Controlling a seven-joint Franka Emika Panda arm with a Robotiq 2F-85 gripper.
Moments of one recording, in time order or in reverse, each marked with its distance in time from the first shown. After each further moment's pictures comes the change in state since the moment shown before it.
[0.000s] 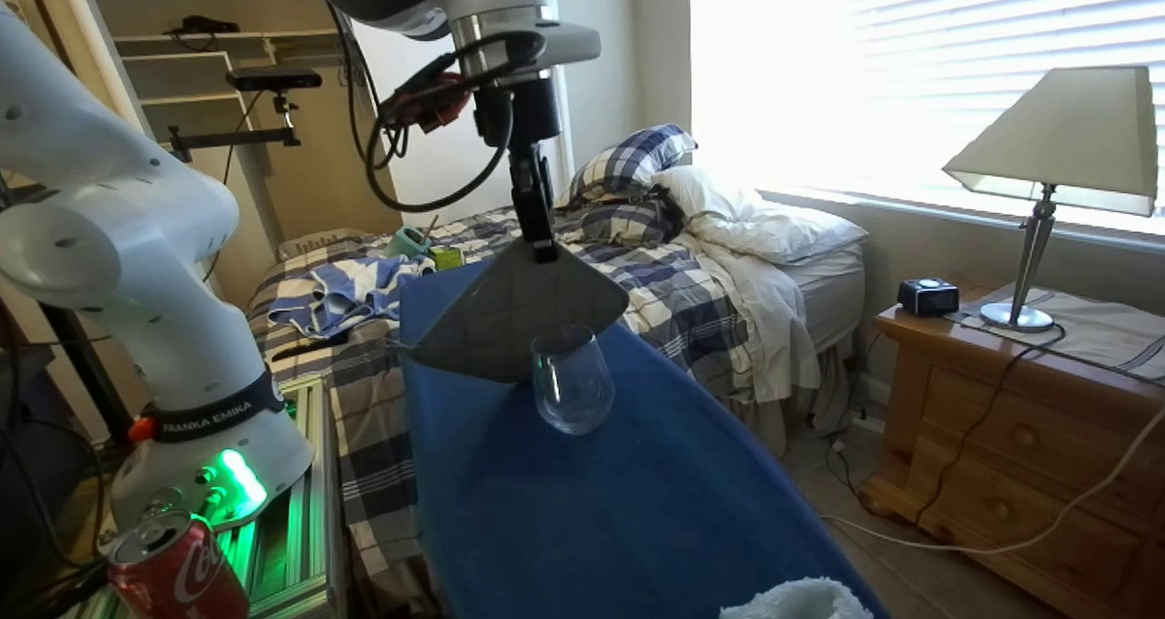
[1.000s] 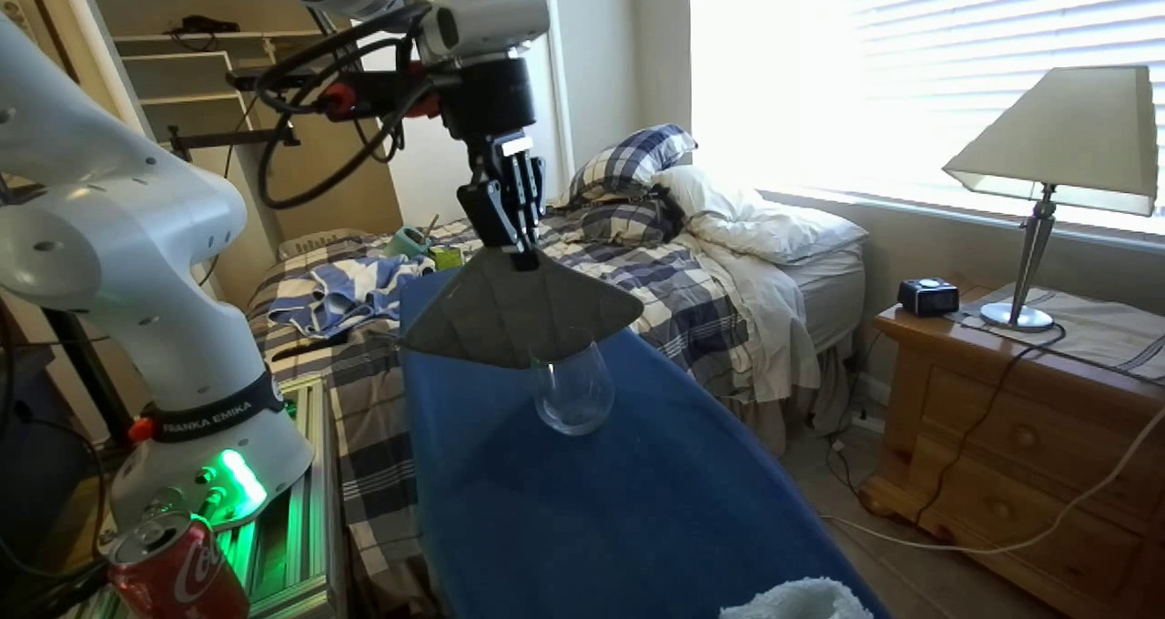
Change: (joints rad) arm -0.110 -0.067 0.000 -0.033 -0.062 0.000 0.234
